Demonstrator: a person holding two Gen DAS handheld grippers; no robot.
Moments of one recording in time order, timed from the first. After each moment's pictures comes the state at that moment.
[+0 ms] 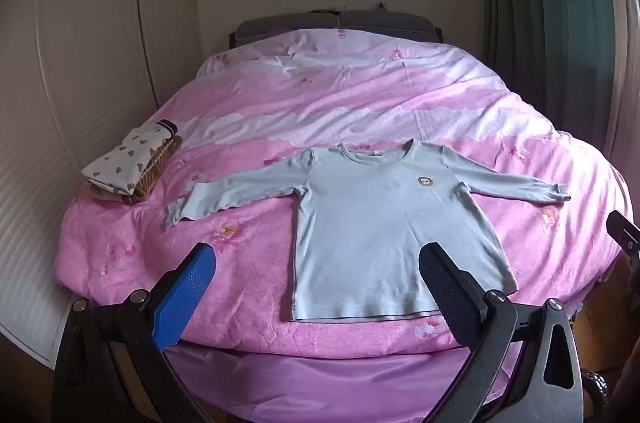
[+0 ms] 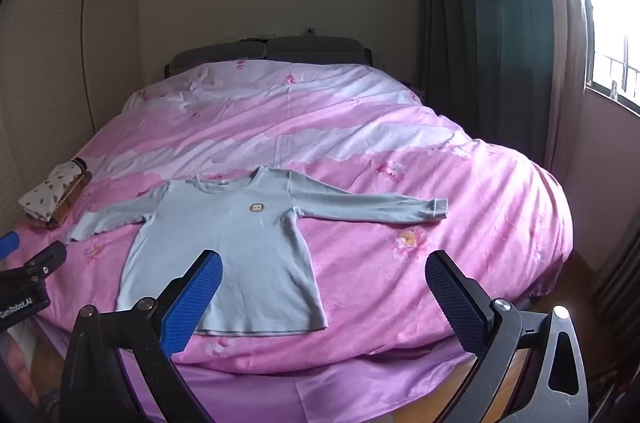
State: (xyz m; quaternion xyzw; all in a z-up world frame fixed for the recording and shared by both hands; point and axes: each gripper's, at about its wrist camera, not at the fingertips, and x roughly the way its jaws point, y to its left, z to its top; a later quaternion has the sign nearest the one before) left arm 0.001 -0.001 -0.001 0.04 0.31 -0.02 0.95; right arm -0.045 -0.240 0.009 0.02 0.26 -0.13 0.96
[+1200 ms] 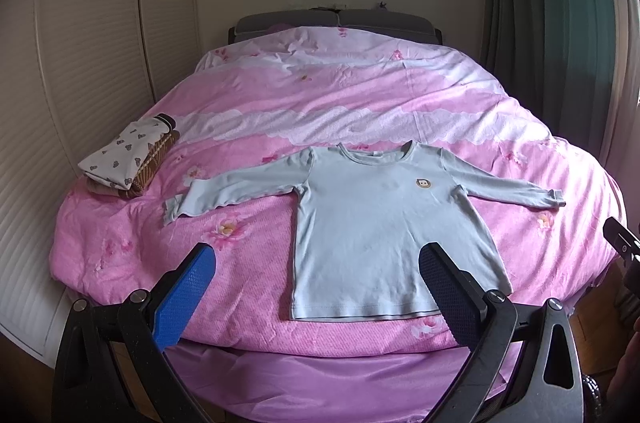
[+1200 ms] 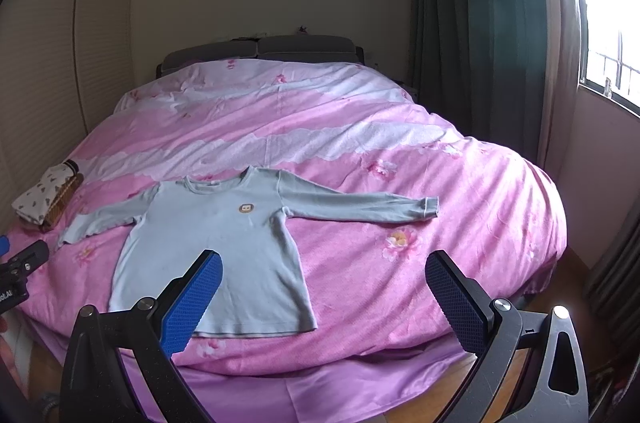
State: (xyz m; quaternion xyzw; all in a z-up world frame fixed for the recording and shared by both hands) left arm 0.000 0.005 -0.001 0.02 0.31 -0.02 0.95; right arm -0.044 -0.247 0.006 0.02 0.27 -0.14 0.95
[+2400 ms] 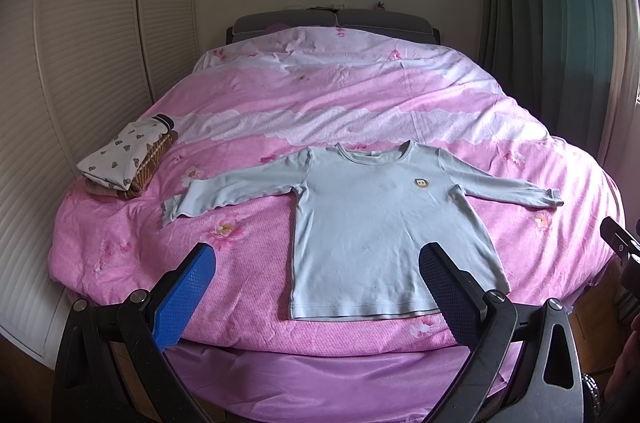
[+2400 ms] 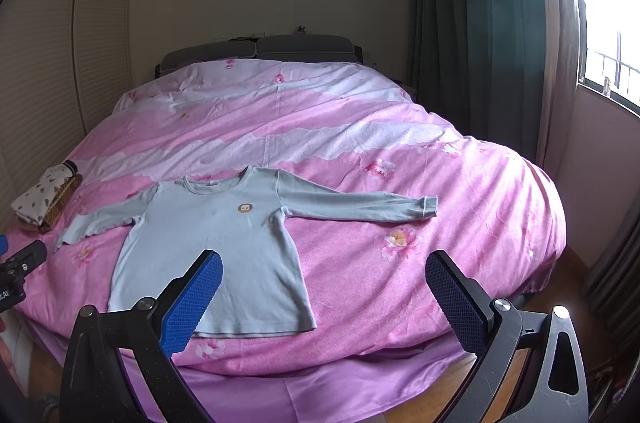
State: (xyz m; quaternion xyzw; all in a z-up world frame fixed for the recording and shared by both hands) left arm -0.001 0.004 0.004 0.02 0.31 -0.02 0.95; right arm -0.044 -0.244 0.009 0.02 0.27 -0.15 0.95
